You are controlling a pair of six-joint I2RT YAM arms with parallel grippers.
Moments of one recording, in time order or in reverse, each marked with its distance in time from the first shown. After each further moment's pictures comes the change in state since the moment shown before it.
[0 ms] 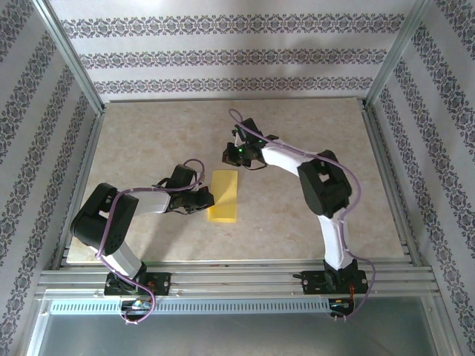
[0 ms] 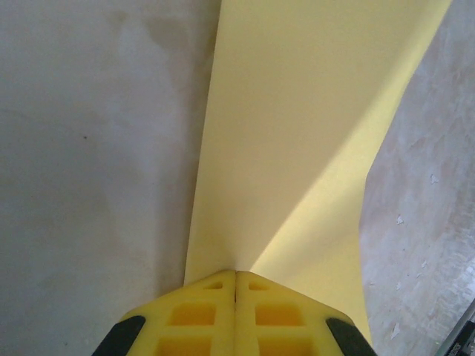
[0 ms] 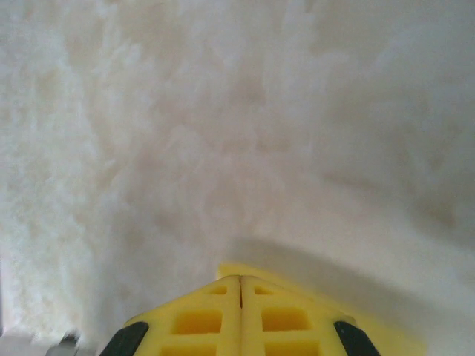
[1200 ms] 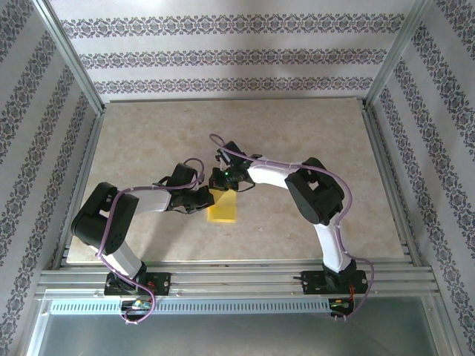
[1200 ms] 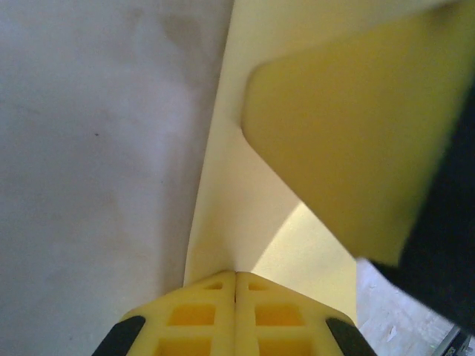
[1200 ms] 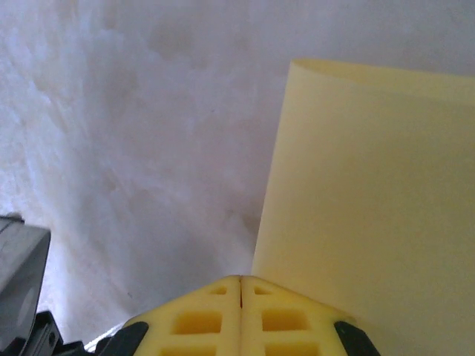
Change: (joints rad) left arm 0.000 0.008 0.023 -0.037 -0.001 -0.021; right arm 0.163 0.050 -0.076 0.040 -0.034 0.067
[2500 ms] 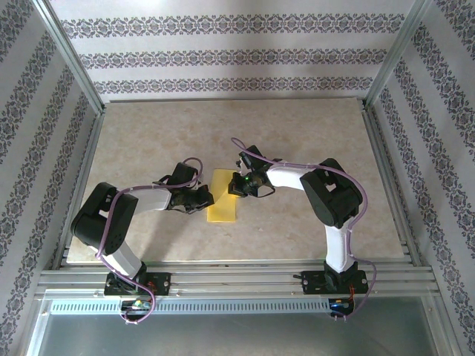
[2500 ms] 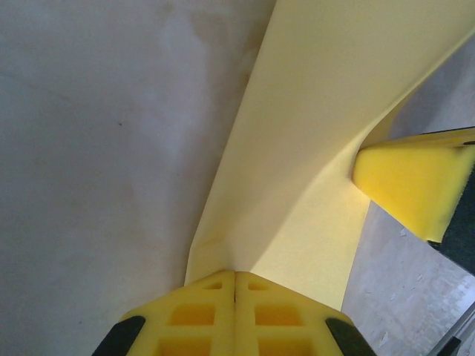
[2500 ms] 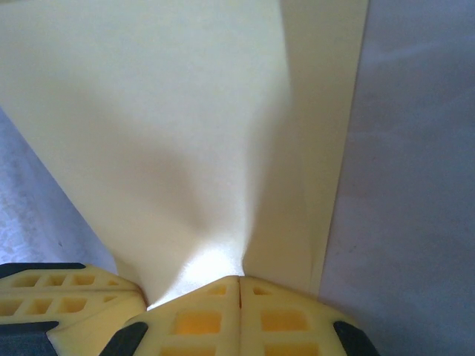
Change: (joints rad) left arm 0.000 -0.007 0.024 -0.051 -0.016 -0.050; right arm -0.114 -0.128 -0.249 0.020 -0.063 -0.023
